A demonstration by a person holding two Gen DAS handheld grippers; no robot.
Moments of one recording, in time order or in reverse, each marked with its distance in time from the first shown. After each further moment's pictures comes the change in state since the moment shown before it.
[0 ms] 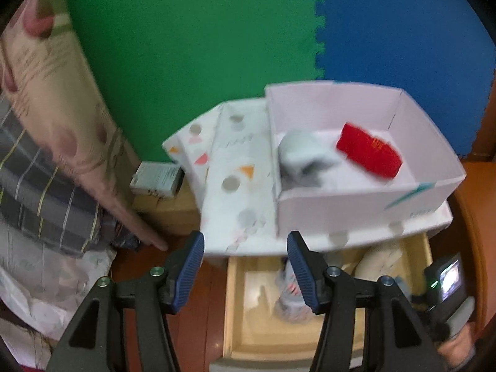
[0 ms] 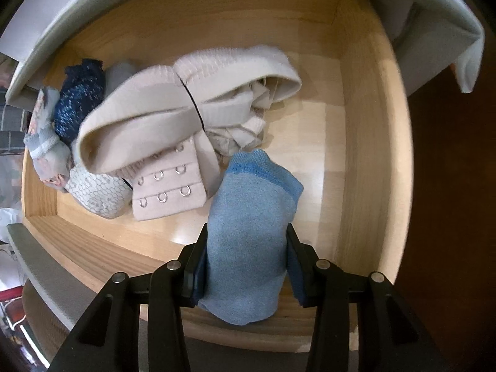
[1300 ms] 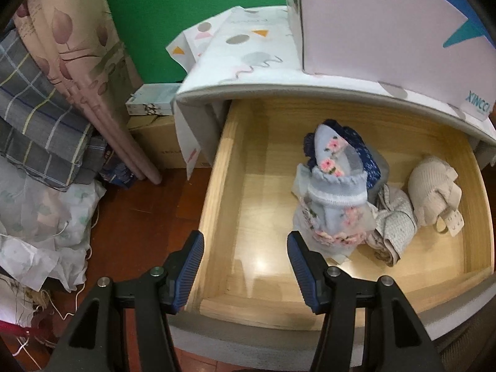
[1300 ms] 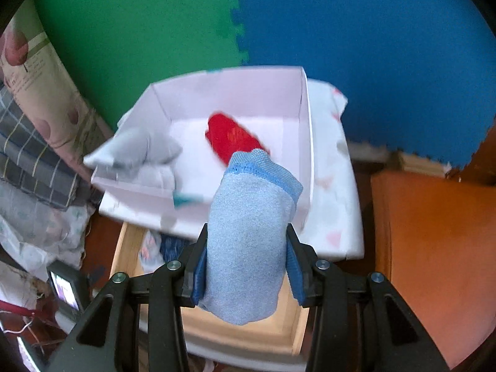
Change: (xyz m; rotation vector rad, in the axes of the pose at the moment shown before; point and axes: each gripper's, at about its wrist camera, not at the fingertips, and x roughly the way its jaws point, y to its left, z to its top) left arm 0.111 -0.012 -0.149 -0.073 0.152 0.045; right arm -0.248 0.017 0.071 -0.063 -0.444 0.025
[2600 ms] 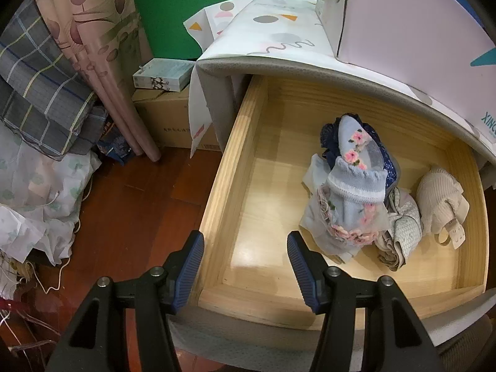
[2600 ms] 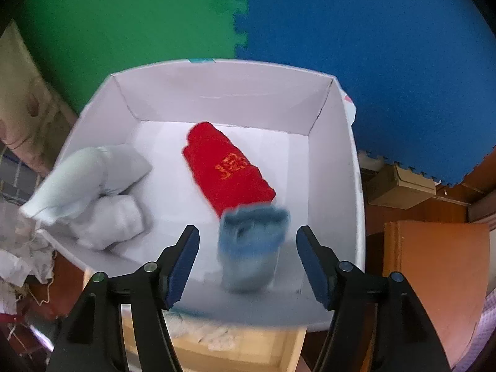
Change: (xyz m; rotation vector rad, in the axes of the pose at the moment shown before) left arm 0.015 0.022 -0.008 -0.124 0.043 -0.035; right arm 0.076 0.025 0.058 -0.044 0.111 -0.123
